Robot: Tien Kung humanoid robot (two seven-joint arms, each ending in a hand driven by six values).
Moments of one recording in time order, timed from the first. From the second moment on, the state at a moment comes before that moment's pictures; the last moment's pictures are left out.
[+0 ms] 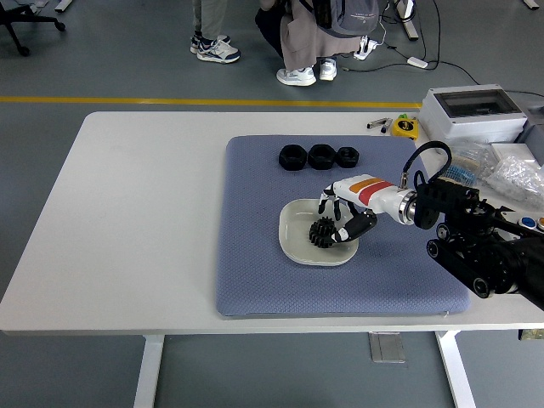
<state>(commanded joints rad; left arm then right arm) -0.12 0.12 -0.56 -0.23 0.84 0.19 0.18 0.97 -0.17 0.39 0.63 -1.74 -0.03 0.31</state>
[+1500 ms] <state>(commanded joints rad) -0.16 0.12 -0.50 -0.21 0.75 0.20 0.14 0.31 -0.46 1.23 1.42 -0.61 0.02 0.21</state>
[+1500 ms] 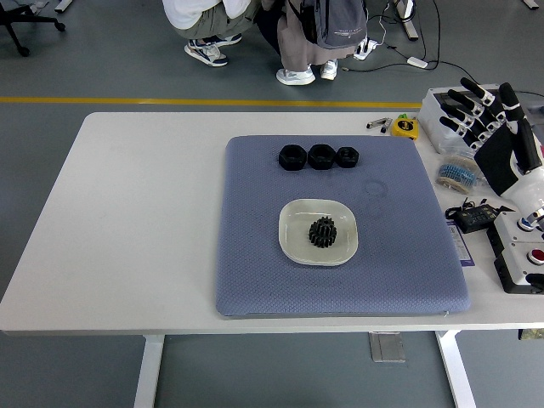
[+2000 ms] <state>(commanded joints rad) -0.13 0.12 -0.49 -0.21 0.75 0.20 0.14 0.05 -0.30 1.44 1.51 -0.97 0.03 0.17</state>
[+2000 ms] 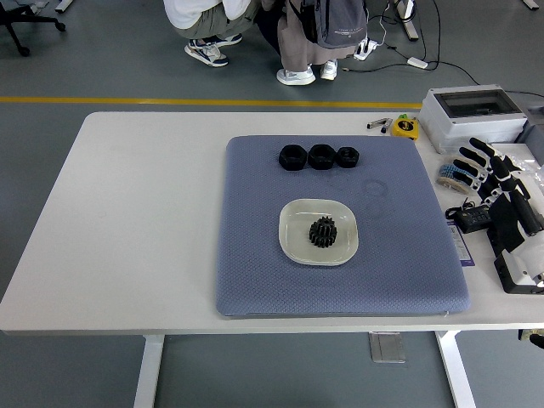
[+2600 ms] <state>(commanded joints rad) -0.12 0.12 -0.42 -0.21 0.70 0.20 0.12 0.04 -0.27 1.53 1.51 -1.00 -0.01 0.16</state>
